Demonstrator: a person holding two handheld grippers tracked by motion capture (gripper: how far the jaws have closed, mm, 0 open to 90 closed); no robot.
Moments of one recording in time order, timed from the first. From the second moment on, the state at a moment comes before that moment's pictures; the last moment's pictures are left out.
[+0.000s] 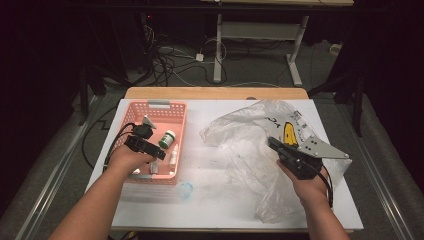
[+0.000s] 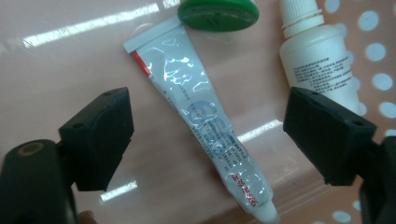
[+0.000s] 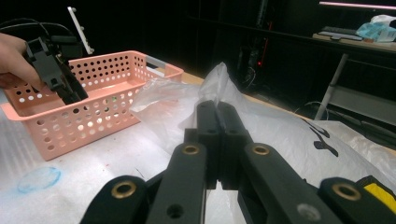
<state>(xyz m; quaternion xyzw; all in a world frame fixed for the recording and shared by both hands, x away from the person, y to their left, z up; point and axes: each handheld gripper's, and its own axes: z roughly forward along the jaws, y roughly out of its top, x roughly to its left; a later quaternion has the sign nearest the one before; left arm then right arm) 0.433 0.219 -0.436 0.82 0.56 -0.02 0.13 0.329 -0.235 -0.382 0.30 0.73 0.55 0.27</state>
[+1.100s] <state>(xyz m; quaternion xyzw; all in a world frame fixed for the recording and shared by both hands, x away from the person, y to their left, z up) 0.444 0.205 -0.446 0.83 0.56 -0.02 0.03 0.328 -0.234 -0.382 0.30 0.73 0.55 0.28</state>
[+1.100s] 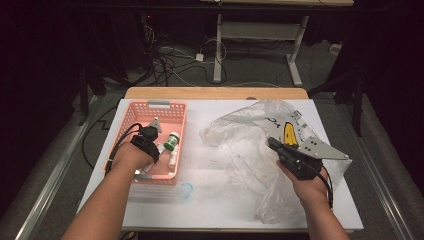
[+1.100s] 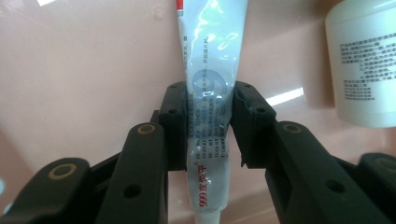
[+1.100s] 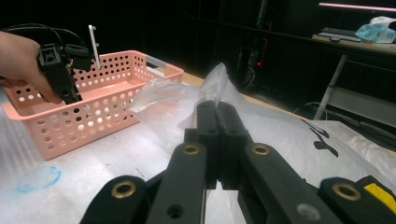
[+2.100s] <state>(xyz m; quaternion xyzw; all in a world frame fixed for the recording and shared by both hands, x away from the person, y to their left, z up) 0.426 0.223 -0.425 0.82 0.56 0.03 0.16 0.328 -0.234 -0.383 0.30 0.73 0.55 0.28</state>
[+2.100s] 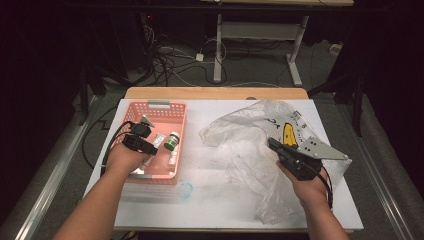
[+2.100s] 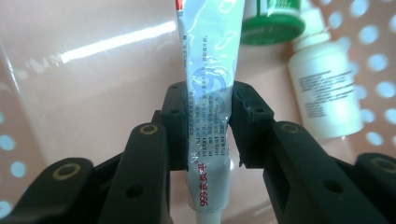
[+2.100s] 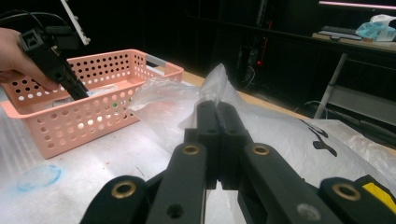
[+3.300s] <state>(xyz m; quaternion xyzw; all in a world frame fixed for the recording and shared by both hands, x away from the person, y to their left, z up) 0.376 0.240 -0.403 0.76 0.50 0.14 0.38 0.325 -0.234 -0.382 0.30 0.73 0.55 0.28</state>
